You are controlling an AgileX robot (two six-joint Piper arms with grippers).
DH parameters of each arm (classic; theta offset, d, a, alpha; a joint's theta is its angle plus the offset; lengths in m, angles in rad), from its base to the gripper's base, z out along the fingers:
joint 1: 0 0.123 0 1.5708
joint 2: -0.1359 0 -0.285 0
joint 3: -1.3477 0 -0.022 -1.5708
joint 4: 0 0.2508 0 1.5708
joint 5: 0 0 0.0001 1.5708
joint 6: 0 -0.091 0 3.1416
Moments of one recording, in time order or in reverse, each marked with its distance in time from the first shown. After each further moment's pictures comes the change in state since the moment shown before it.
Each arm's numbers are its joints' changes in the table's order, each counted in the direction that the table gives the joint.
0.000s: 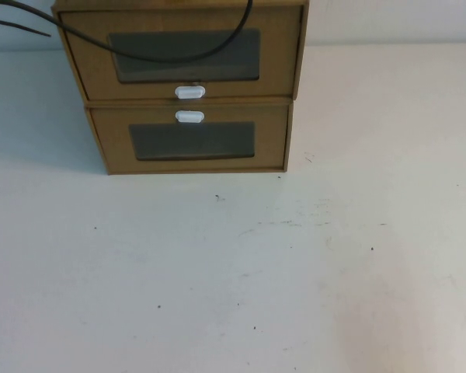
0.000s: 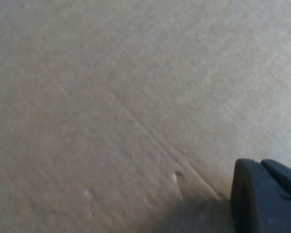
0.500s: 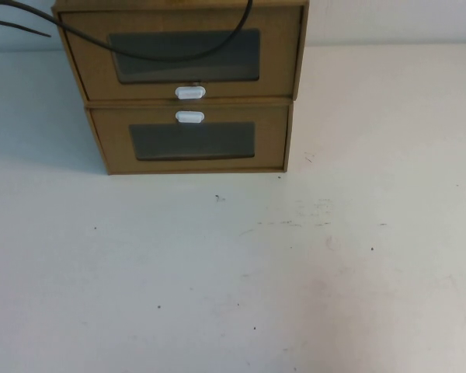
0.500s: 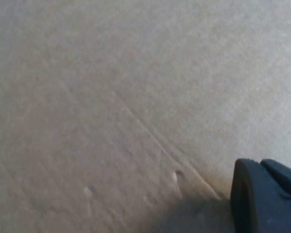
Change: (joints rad) right arm 0.000 -0.642 0.474 -0.169 -0.415 0.270; left arm 0.000 0.000 0.000 -0.002 0.000 0.023
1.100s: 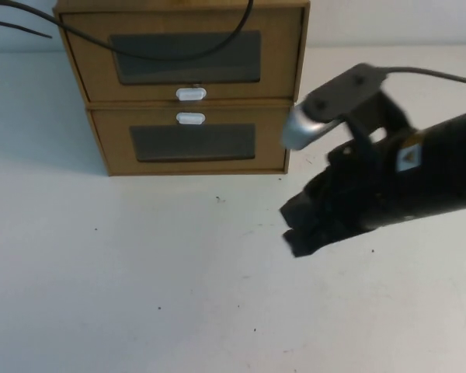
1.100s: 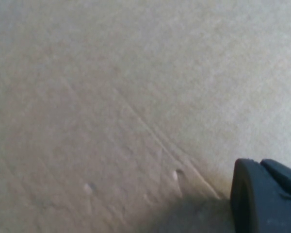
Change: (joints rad) right arm 0.670 -0.607 0.537 -0.511 0.069 -0.249; left arm 0.000 0.000 0.000 0.000 0.000 0.022
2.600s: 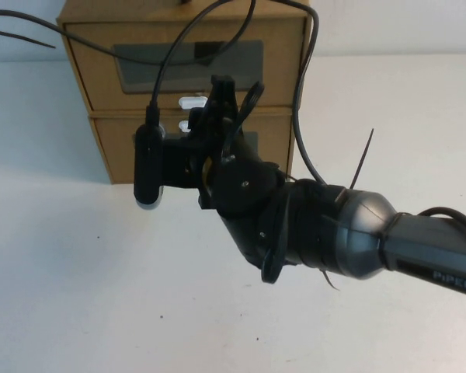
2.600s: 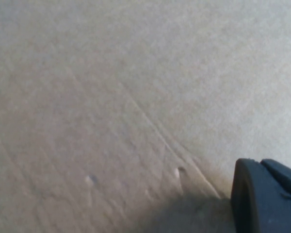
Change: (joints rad) right arm 0.282 -0.598 0.335 -1.980 0.150 -0.850; left arm 0.000 -0.004 0.000 -0.002 0.001 0.060
